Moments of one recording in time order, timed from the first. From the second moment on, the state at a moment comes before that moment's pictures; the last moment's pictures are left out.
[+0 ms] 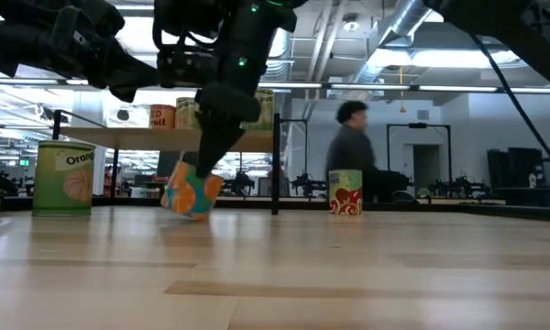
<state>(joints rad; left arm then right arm) 0.19 0.51 0.23 0.13 0.09 0.04 0.07 2.44 2.24 -0.97 0.13 -0.27</state>
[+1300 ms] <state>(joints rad) 0.17 0.67 0.24 0.11 0.08 0.03 0.11 1.82 1.07 0.32 0.24 -0.18</state>
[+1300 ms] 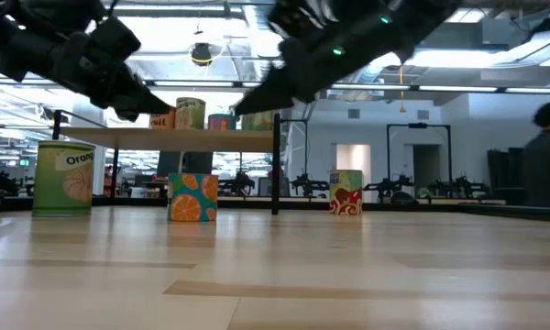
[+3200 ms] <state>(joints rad) -0.07 1.63 1.14 -0.82 -0.23 0.02 -0.19 1.26 0.68 0.33 0.03 -0.24</state>
